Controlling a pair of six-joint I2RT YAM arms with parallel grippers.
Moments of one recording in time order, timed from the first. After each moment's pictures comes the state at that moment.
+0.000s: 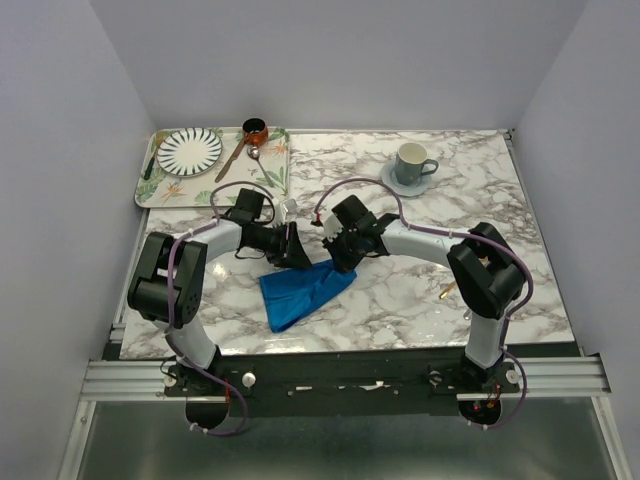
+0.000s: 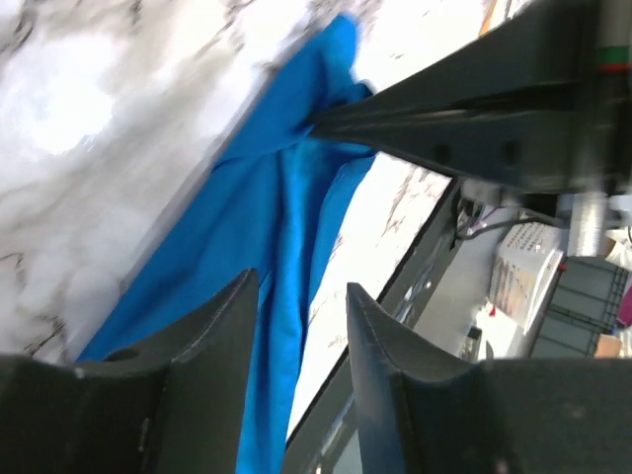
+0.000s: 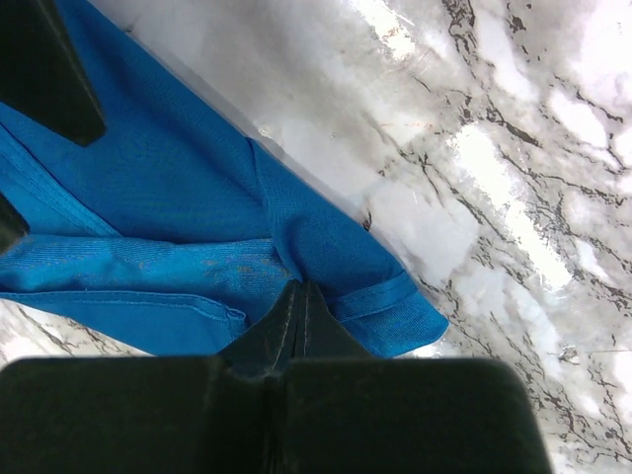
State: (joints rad) left arm -0.26 1.73 0.94 -0.35 0.92 -0.28; right arm 0.75 1.89 1.20 -0.36 -0.24 -0.11
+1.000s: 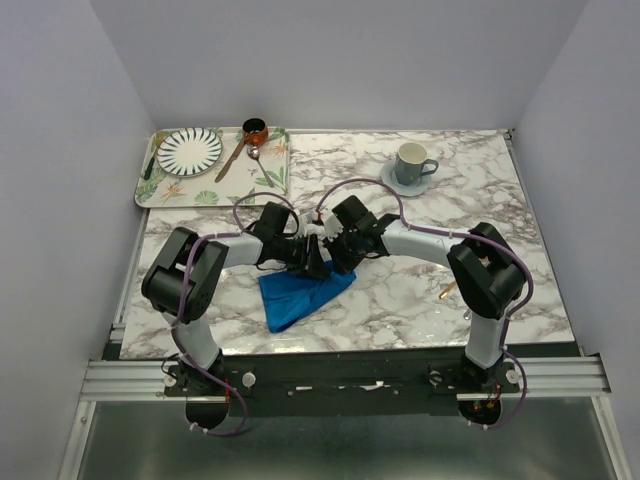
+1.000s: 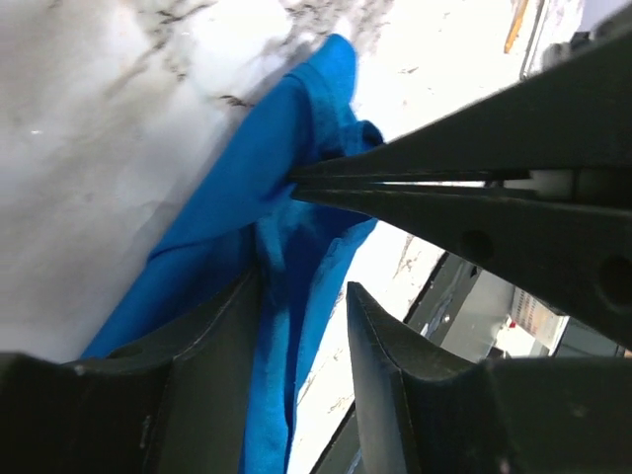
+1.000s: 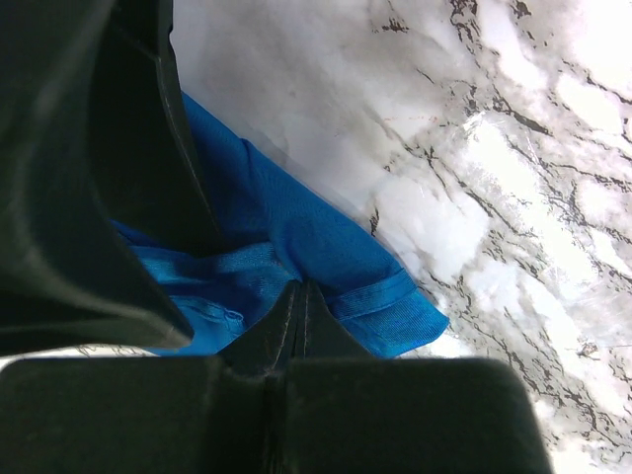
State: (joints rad) left arm -0.44 1.77 0.83 -0.01 0.81 -0.48; right arm 0.75 1.88 1.20 -0.36 -0.25 -0.05
